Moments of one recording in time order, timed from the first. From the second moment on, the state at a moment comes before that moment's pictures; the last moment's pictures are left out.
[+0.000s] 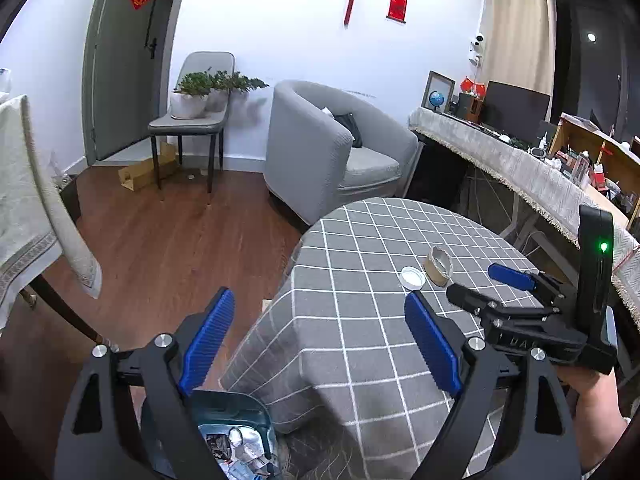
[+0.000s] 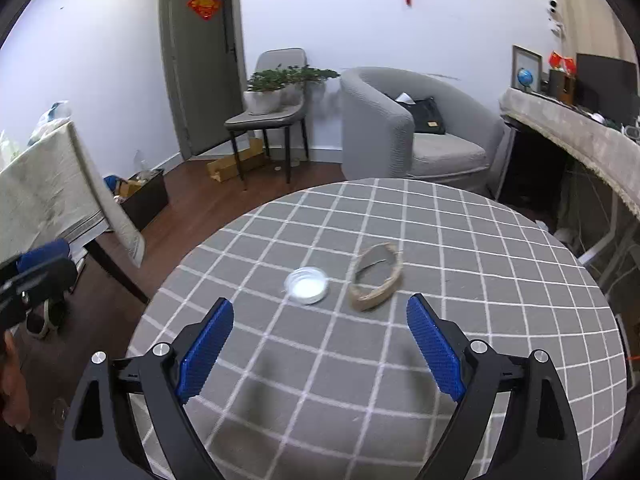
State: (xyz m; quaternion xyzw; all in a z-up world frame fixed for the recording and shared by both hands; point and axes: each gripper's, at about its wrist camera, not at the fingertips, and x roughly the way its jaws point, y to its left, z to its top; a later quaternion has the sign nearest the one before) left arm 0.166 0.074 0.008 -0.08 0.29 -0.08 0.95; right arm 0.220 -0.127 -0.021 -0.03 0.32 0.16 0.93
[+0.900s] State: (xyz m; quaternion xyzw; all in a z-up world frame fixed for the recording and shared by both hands) left arm 0.227 0.032 -0.027 -0.08 0.34 -0.15 0.92; right arm 0.296 -0.136 -0.044 -0.04 0.40 0.12 0.91
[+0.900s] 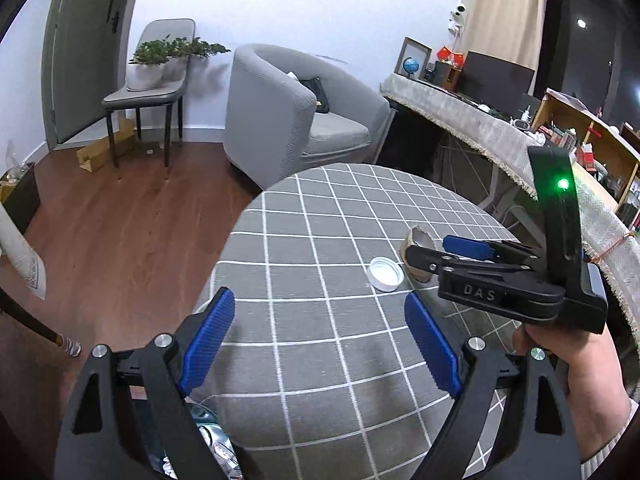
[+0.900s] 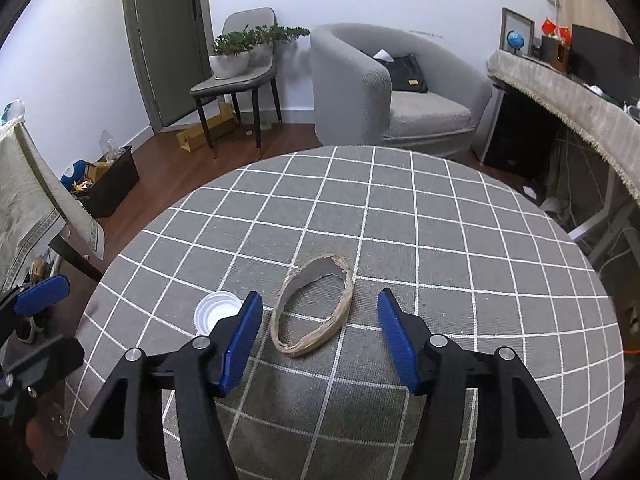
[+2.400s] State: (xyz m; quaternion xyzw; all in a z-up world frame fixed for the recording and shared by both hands) left arm 0.306 -0.062 -0.052 -0.01 0.43 -0.11 0.90; right arm 0.310 -0.241 -0.032 0.08 0.39 0.13 0.91
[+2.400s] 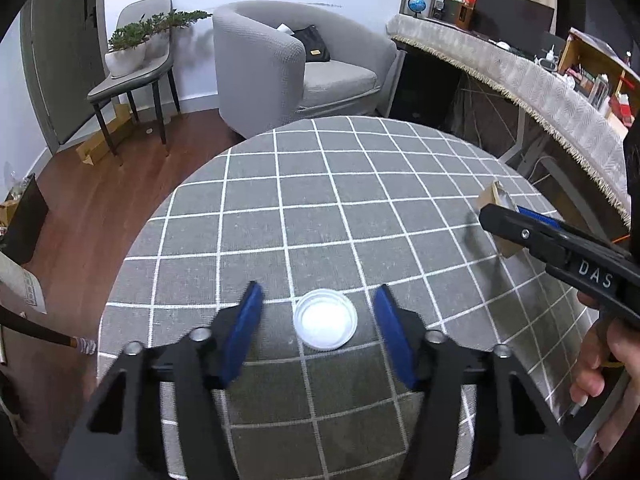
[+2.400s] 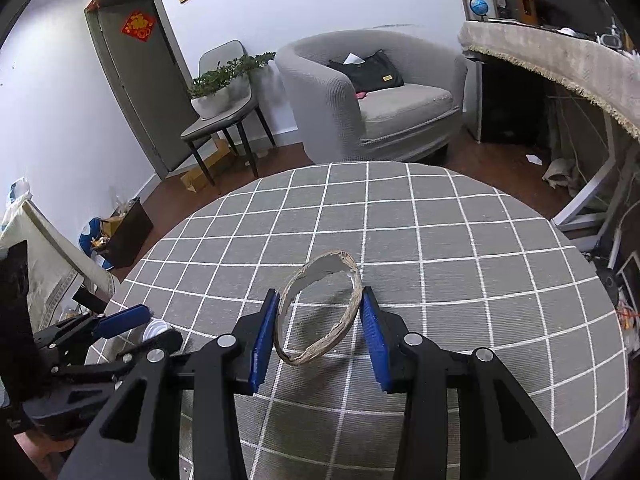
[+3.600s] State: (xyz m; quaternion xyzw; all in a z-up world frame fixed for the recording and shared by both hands) left arm 0.213 -0.045 -0.034 -0.02 0.38 -0.13 0.91; right arm 0.235 -0.213 -0.011 0.05 0.37 0.14 0.92
